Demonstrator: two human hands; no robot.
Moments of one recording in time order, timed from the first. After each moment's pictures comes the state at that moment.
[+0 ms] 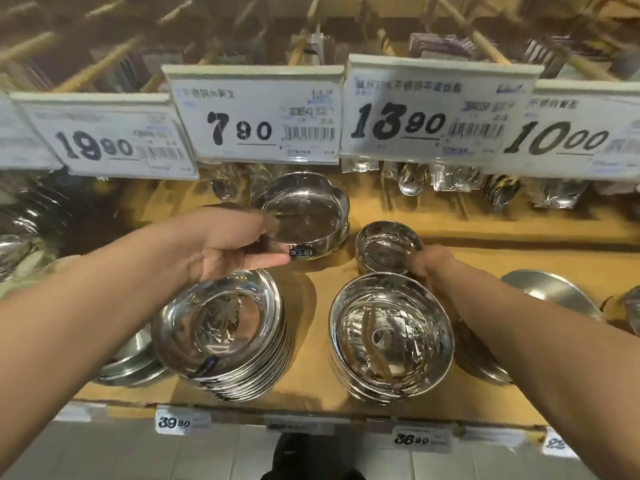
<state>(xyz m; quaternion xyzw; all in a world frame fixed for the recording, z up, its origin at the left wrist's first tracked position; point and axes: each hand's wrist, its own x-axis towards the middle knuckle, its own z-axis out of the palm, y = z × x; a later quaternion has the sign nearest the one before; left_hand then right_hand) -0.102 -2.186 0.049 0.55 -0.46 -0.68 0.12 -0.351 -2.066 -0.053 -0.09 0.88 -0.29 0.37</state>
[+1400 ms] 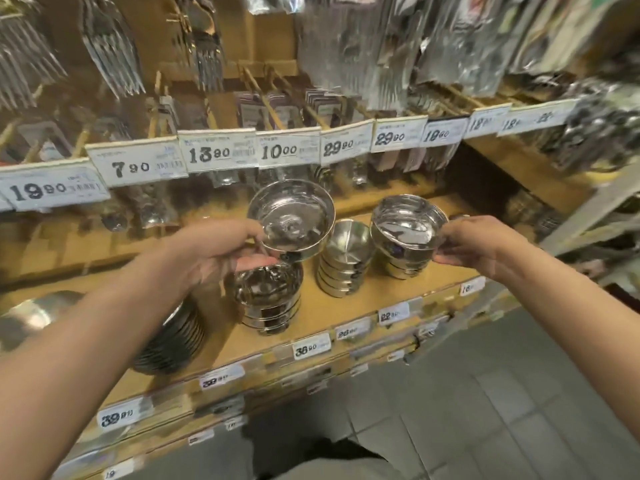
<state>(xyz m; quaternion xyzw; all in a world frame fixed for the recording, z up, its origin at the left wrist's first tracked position) -0.140 -2.031 0.136 0.42 -0.53 -0.74 -0.01 -0.358 -1.761 0.129 0.02 0.81 -0.51 0.27</state>
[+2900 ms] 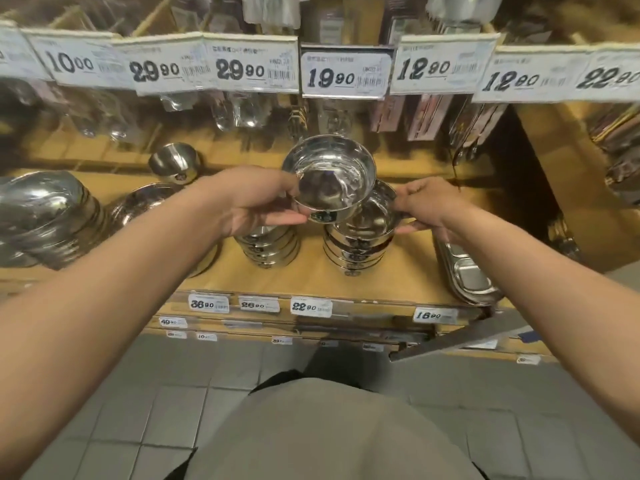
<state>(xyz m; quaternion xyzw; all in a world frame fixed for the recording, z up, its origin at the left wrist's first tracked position) -0.357 -1.870 0.115 0.52 -0.48 -0.70 0.07 -0.593 -1.768 0.035 -0.24 0.78 -0.37 0.44</state>
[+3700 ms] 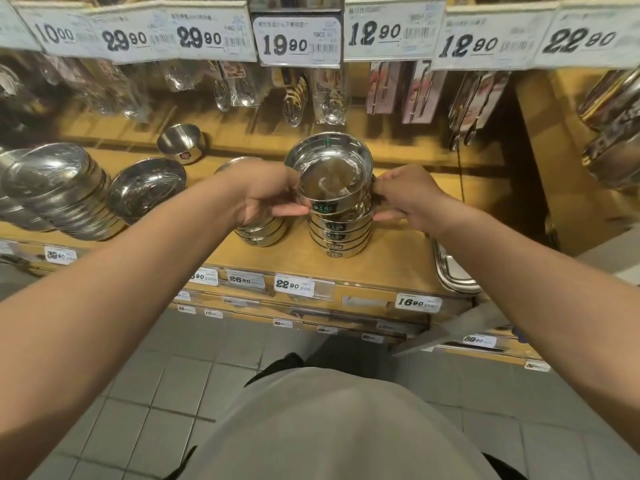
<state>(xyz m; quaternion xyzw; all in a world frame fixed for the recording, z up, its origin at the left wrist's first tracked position) -0.396 -1.831 0.090 0.56 -0.48 -0.67 0.10 -0.597 -1.760 0.021 -0.26 0.74 -0.41 0.46</state>
